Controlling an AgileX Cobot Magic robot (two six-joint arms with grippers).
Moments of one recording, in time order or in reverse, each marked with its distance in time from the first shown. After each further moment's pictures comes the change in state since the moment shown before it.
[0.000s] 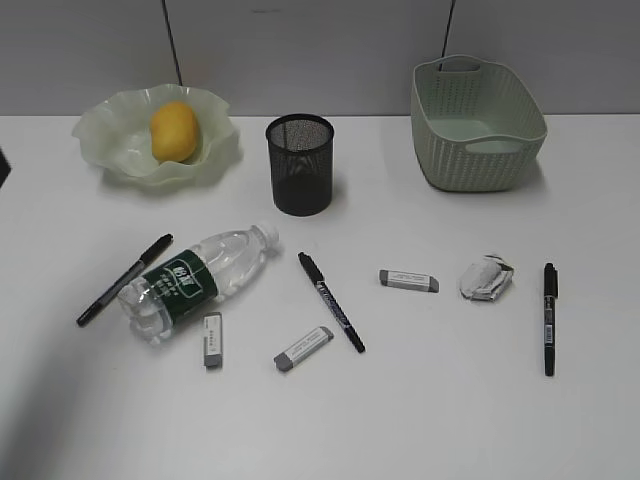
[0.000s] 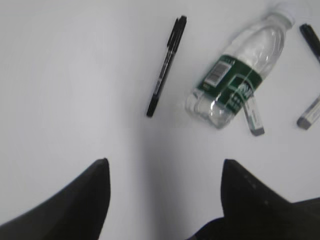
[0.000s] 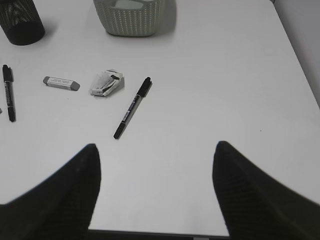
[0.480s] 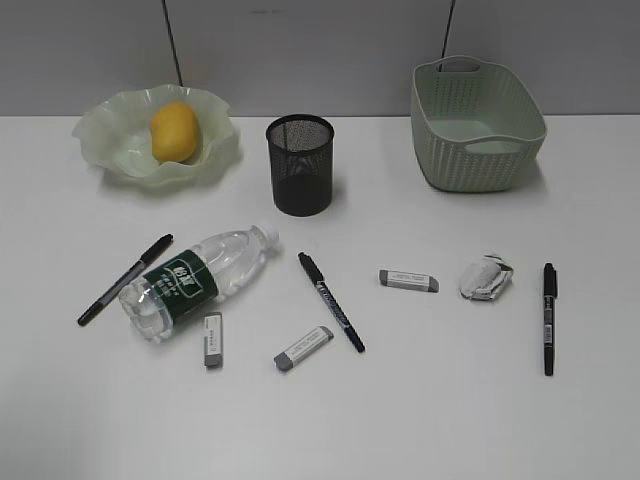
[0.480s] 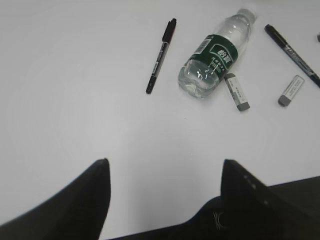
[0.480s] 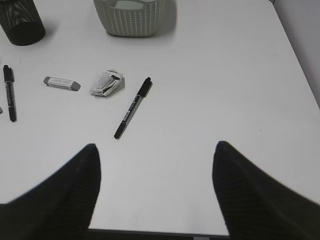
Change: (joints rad) left arm 0.000 -0.773 0.505 -0.001 -0.147 0.000; right arm 0.000 0.000 0.000 0.000 0.000 0.000
